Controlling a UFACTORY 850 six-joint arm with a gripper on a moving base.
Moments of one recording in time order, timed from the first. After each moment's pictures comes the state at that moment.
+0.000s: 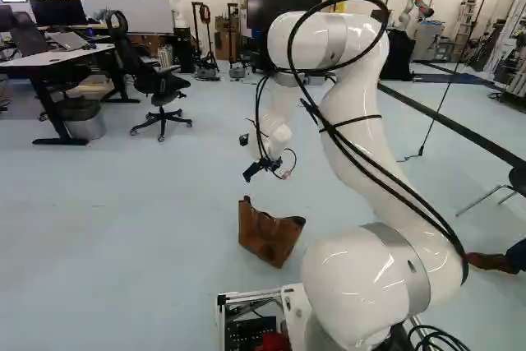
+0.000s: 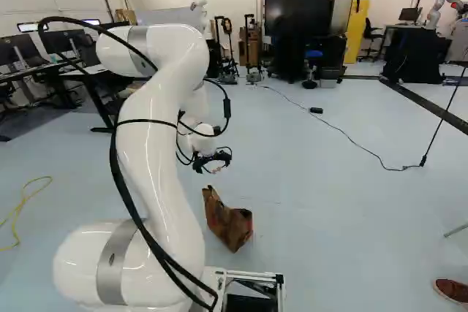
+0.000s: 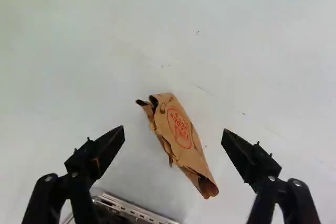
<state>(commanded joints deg) 6.1 -45.4 -56.1 -17.9 11.7 0.0</state>
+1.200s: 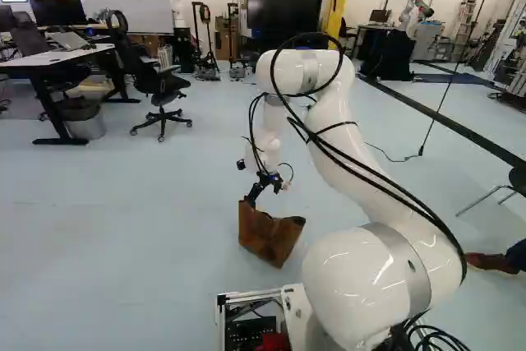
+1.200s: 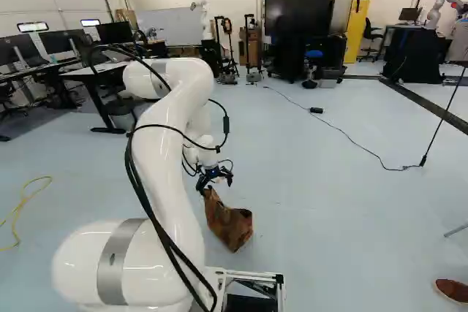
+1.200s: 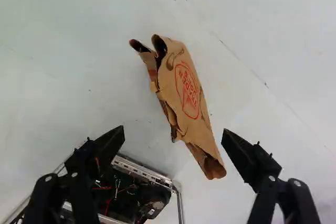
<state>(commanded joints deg) 7.0 -59.1 -65.9 -23.3 -2.2 0.0</state>
